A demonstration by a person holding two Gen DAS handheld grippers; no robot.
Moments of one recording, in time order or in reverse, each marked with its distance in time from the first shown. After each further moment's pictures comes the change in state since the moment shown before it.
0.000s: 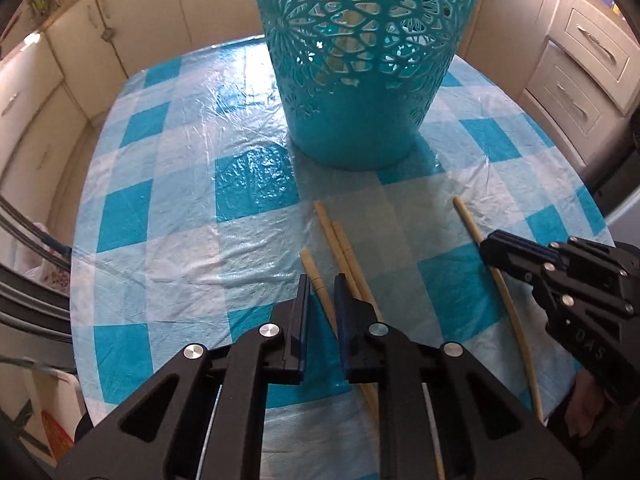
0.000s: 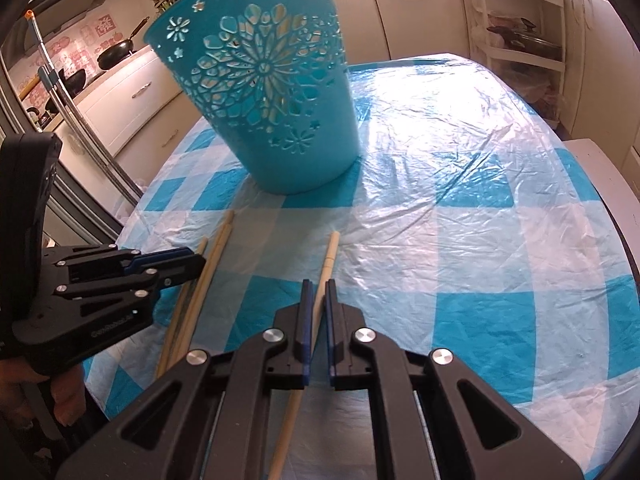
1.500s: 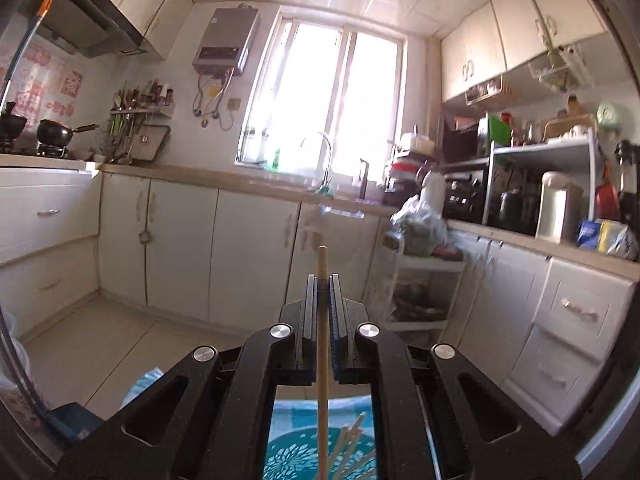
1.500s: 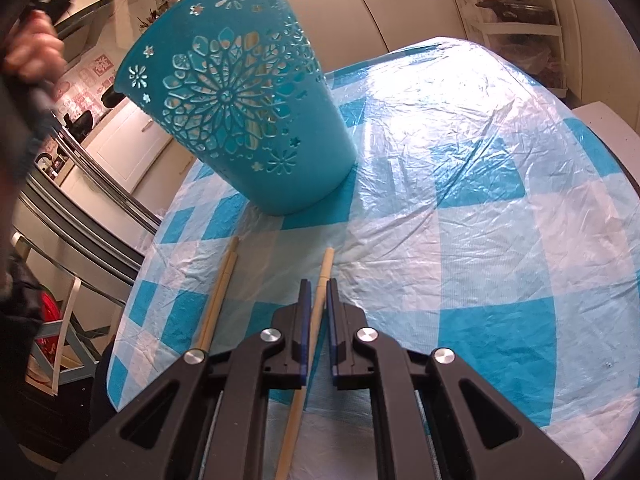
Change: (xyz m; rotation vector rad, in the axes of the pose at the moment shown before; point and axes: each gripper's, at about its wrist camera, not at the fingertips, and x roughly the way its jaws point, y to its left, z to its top) left arm -0.156 0.000 0.160 -0.212 -0.999 0.018; right arm 0.003 -0.027 0.007 0.133 -0.024 0.135
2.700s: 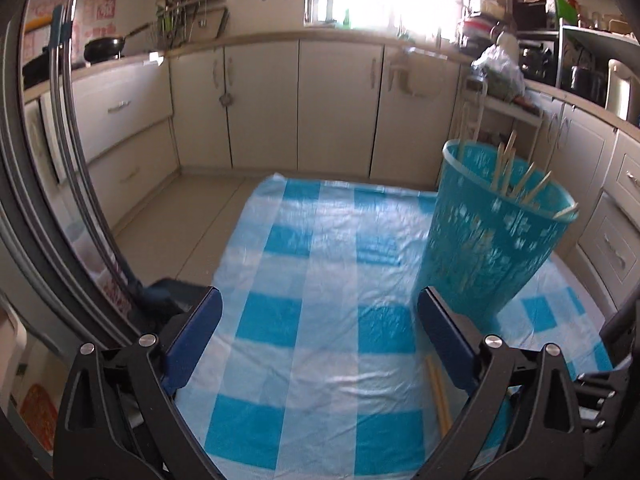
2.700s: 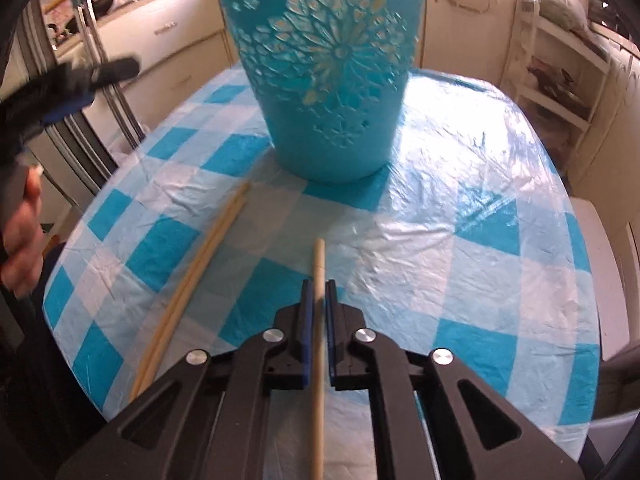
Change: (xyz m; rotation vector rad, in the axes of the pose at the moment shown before) left arm -0.077 0.116 -0.135 0.031 0.517 0.260; right arm 0.010 0.050 -0.003 -0.371 0.145 -0.243
